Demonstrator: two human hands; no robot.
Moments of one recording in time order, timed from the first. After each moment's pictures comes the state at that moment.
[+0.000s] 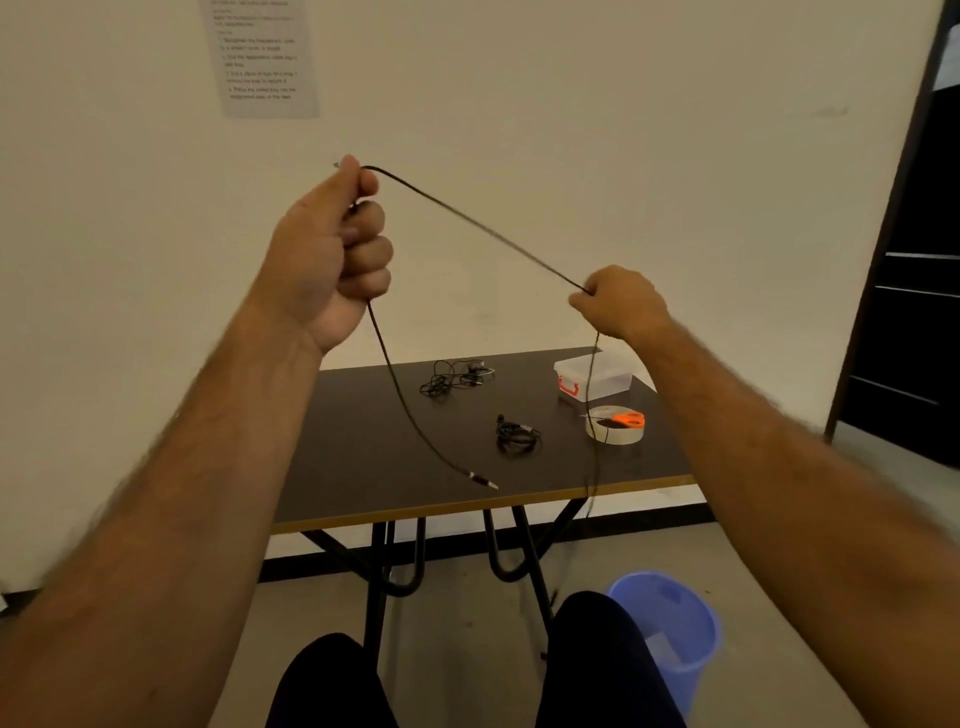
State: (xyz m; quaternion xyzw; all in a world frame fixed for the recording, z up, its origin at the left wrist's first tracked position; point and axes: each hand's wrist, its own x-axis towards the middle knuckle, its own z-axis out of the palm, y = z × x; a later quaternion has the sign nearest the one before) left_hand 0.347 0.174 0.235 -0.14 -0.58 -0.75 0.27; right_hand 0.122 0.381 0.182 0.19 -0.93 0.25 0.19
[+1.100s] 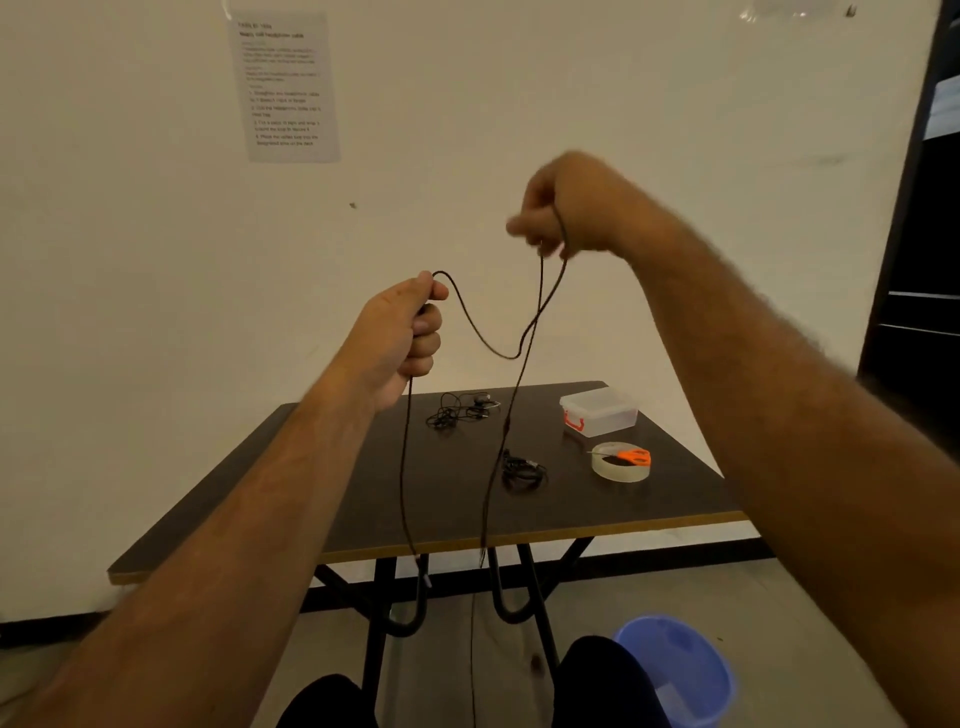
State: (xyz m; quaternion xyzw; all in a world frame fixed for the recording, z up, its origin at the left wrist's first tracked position) left_hand 0.315 0.180 0.208 -0.05 -0.67 -0.70 0.25; right_hand 0.210 0.359 0.315 0.41 -0.83 0.30 0.21
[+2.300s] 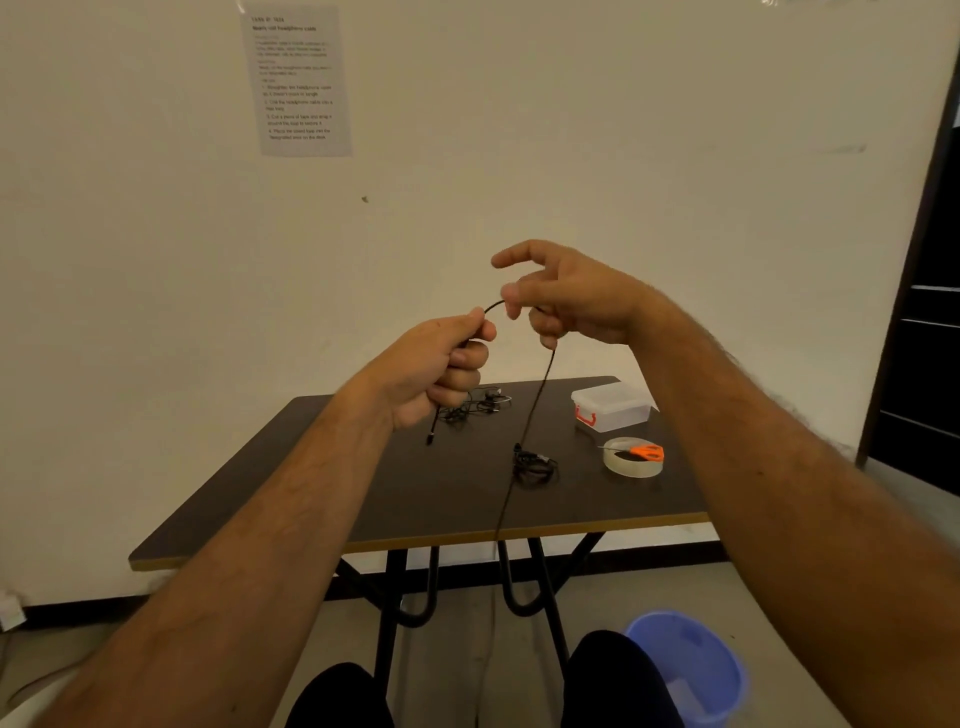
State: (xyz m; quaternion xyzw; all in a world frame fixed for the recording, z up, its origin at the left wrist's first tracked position) left_hand 0.315 0.188 0.193 -0.05 -0.71 -0.70 0.08; right_hand 0.190 0.352 0.242 0.50 -0.69 0.50 -0.12
